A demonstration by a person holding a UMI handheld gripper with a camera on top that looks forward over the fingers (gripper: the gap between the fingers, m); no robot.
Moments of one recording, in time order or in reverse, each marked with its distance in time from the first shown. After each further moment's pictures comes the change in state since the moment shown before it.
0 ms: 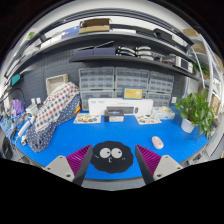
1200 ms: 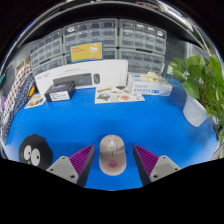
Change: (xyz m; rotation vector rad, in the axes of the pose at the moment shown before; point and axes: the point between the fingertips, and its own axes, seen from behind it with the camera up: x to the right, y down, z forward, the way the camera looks) arm 0.261 0.091 0.255 -0.271 0.027 0.036
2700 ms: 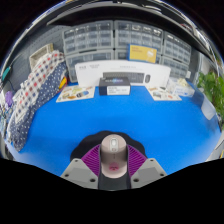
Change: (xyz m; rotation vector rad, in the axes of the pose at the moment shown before) arm -0.257 0.020 -0.055 -0.039 -0.049 -0.016
